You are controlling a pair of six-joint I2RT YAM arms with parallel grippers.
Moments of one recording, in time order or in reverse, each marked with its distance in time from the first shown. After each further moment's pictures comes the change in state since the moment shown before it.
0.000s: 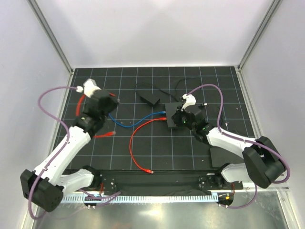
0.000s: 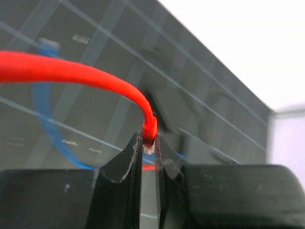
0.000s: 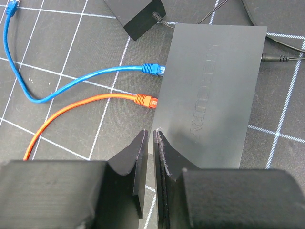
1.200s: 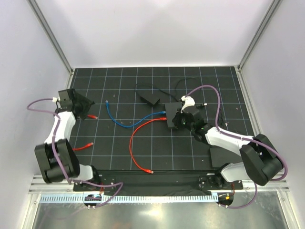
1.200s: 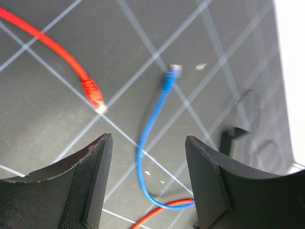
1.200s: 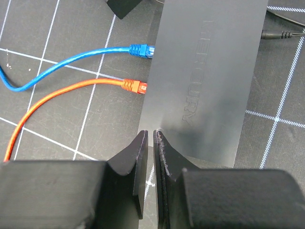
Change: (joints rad) left arm 0.785 0.351 -0.004 -0.045 0.592 0.092; right arm 0.000 0.033 0.000 -0.050 0.000 0.002
